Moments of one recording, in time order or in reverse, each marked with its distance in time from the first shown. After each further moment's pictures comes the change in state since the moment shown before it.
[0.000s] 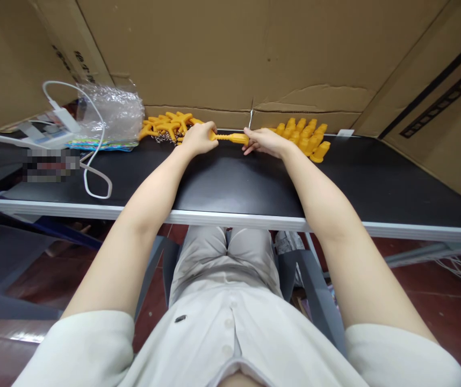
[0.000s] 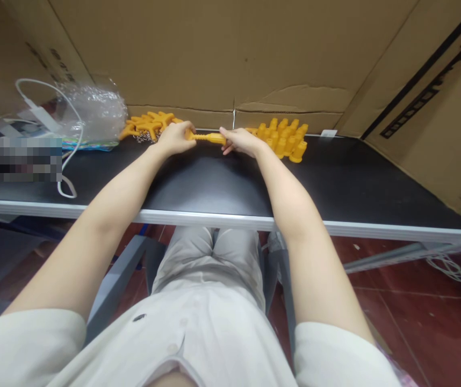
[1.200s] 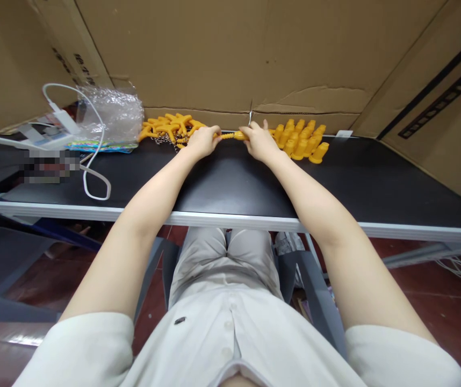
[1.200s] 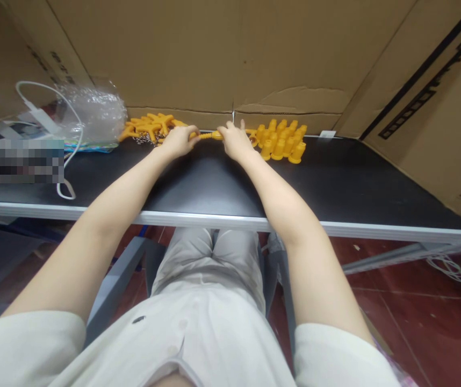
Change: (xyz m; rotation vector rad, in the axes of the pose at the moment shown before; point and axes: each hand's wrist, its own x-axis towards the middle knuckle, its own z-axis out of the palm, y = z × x) left_hand 0.007 0.006 0.014 -0.057 0.051 0.019; right_hand 0.015 0.018 0.012 -1.012 0.234 -0.496
